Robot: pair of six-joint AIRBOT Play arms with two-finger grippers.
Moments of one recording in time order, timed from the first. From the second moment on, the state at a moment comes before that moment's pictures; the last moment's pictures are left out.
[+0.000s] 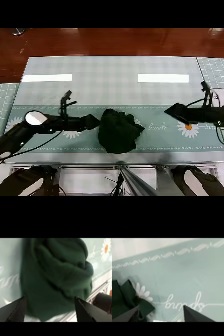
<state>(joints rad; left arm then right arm) -0.36 -0.99 0.49 0.47 -0.82 -1.24 -0.29 -0.88 0.59 -0.90 1.12 1.33</state>
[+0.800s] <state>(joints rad) -0.38 -1.30 0.72 0.20 -0.84 -0.93 0.05 -0.89 0.39 -0.86 1.03 1.41</state>
